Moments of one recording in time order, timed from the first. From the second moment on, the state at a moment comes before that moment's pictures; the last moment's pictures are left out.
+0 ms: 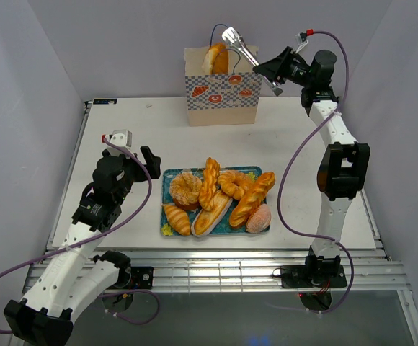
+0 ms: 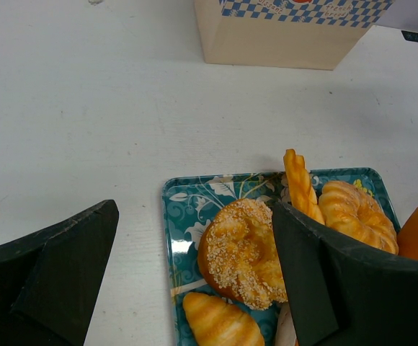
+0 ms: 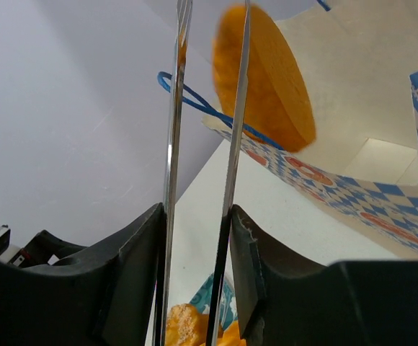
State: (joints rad) left arm -0.38 0.78 0.78 -0.26 -0.17 -0.29; right arm 0.06 2.13 1.97 0.34 -0.96 0.93
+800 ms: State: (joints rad) left arm -0.38 0.79 0.78 -0.26 -0.17 -0.29; right arm 0.00 1.98 1.85 0.24 -0.96 0.88
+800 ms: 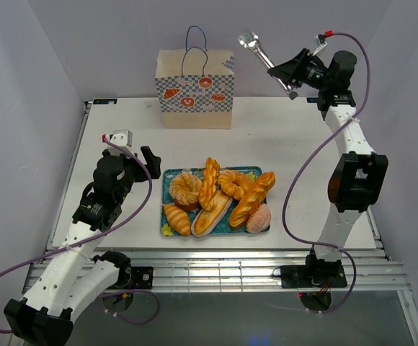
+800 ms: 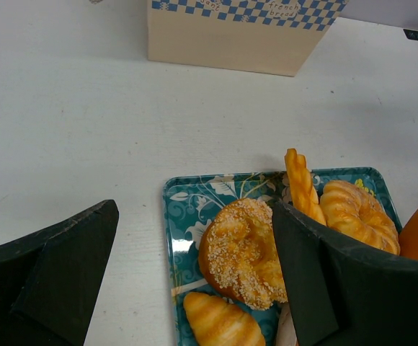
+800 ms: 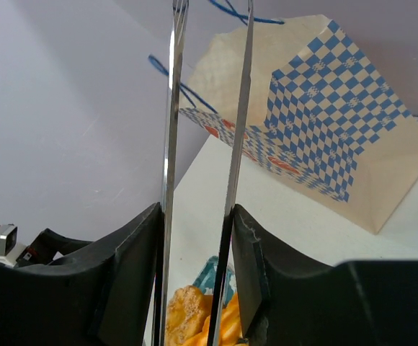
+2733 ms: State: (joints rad) left arm -0.38 0.84 0.78 -0.27 -0.25 -0.27; right arm -0.01 0.46 0.63 -0.86 -0.44 0.44
